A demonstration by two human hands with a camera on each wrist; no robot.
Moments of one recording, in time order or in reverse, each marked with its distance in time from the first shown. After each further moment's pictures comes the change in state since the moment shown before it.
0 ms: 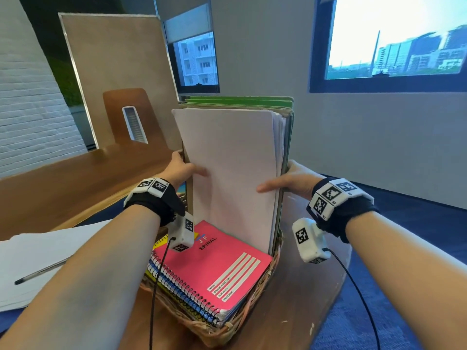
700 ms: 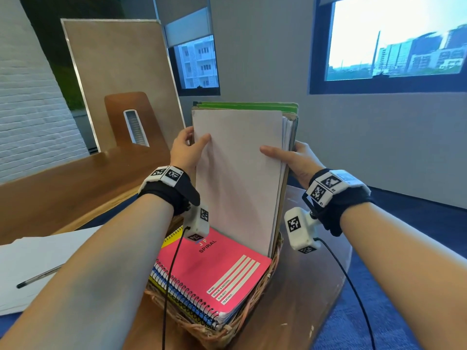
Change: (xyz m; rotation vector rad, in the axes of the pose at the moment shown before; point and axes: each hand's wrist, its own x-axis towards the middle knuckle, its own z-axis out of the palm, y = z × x) left_hand 0.006 0.035 0.023 -0.054 0.243 0.317; right_hand 0.009 -0.019 -0.007 0.327 0.250 -0.138
